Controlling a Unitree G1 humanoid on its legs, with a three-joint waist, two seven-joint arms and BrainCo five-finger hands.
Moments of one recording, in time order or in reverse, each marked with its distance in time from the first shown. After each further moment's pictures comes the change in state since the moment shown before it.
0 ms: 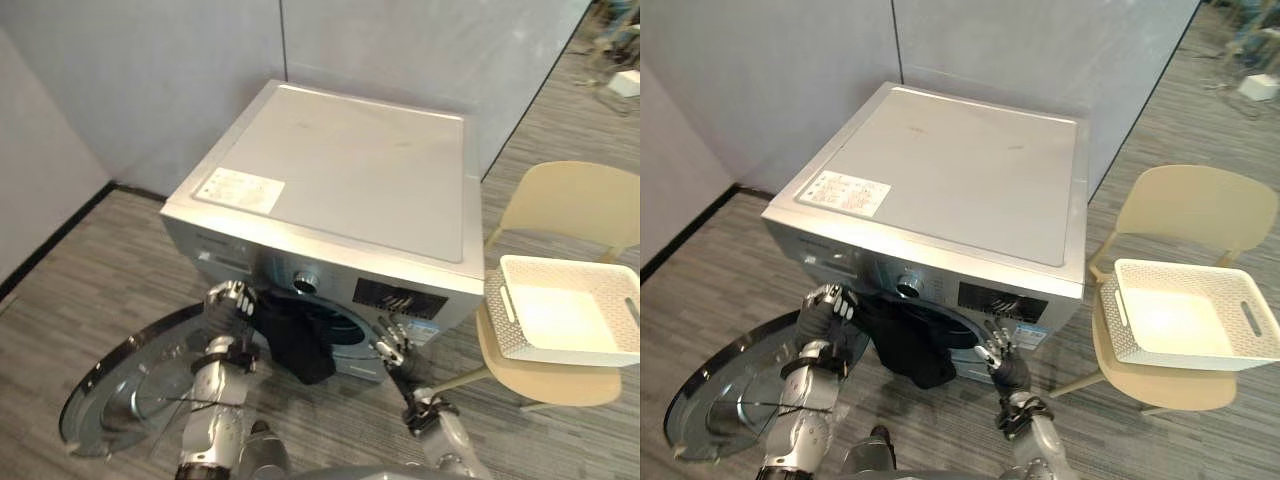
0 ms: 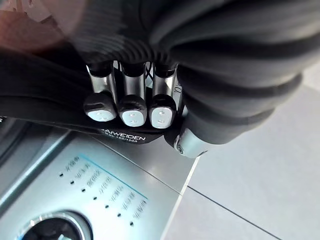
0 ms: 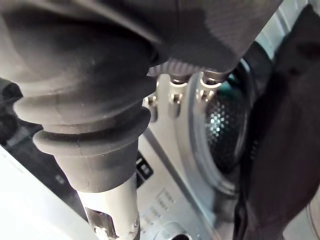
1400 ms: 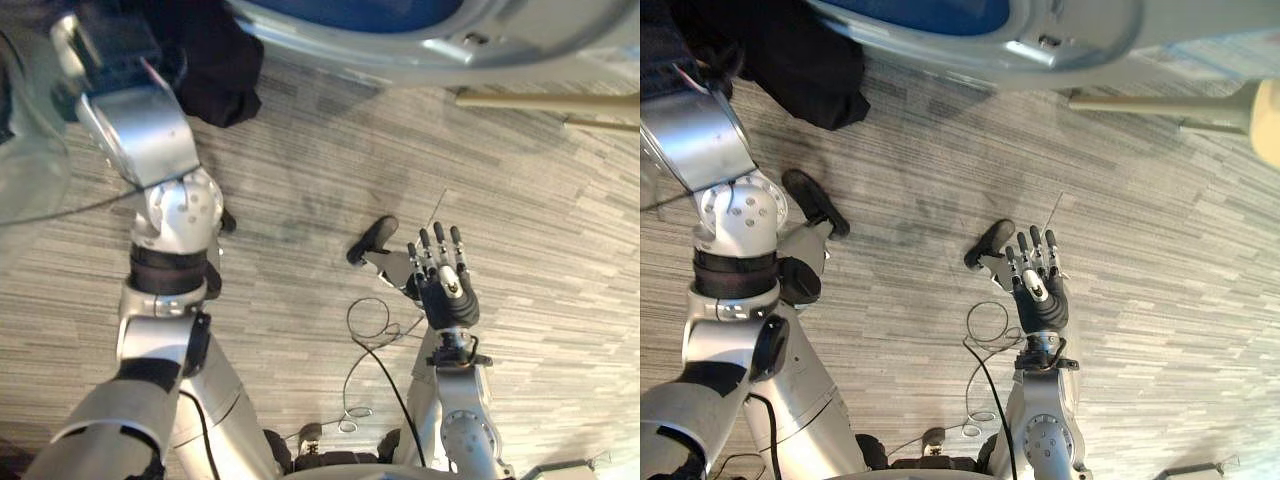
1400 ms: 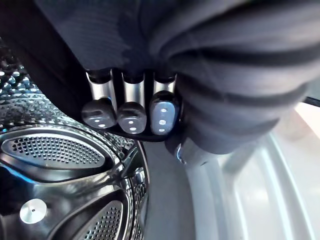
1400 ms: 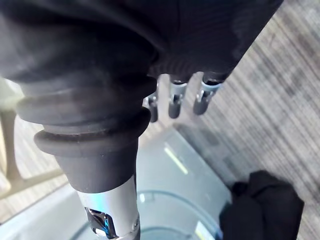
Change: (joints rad) left arm -1.235 0.323 -0.048 -0.130 -0.326 -0.301 0.313; right arm -0.067 0.016 -0.082 -0.446 0.279 -0.150 -0.092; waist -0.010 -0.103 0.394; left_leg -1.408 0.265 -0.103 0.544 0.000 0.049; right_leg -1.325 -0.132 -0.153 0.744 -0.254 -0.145
